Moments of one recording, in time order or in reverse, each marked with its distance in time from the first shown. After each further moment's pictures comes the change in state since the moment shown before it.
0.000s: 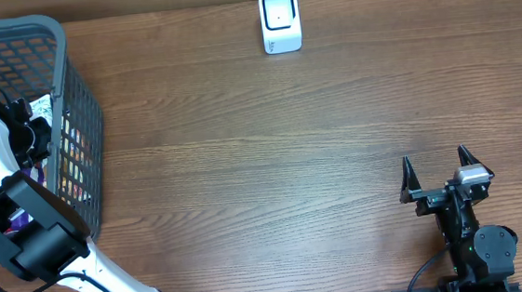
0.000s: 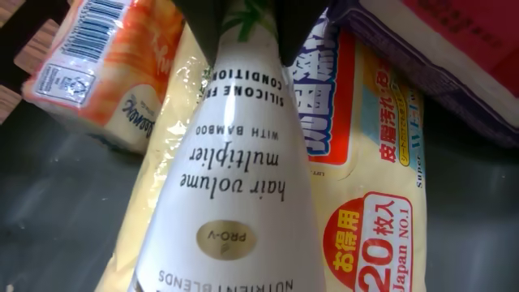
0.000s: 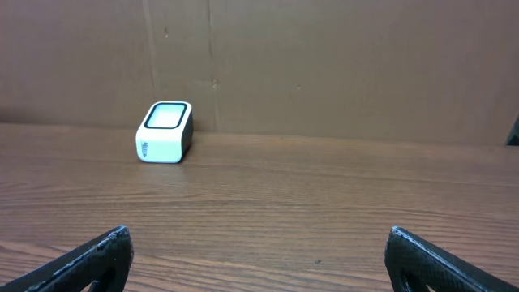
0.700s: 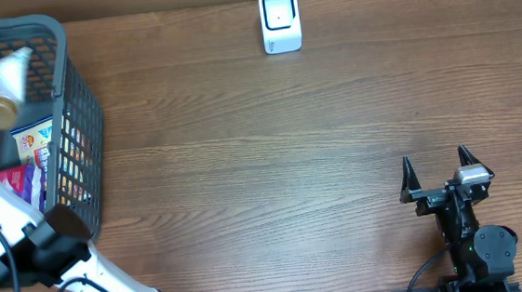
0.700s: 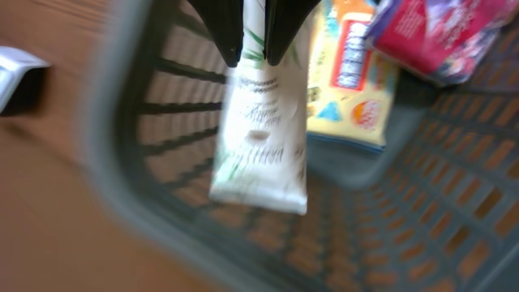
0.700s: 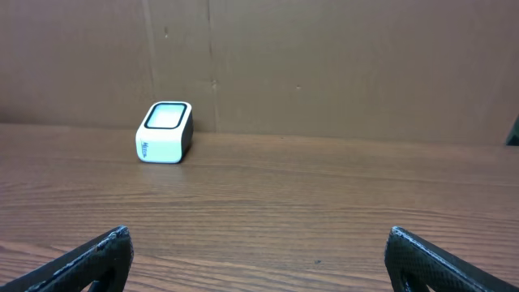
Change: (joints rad) left arm -0.002 -0.034 0.863 -0.427 0.289 -0.185; right arm 0.000 0.000 0.000 0.000 0.000 0.000
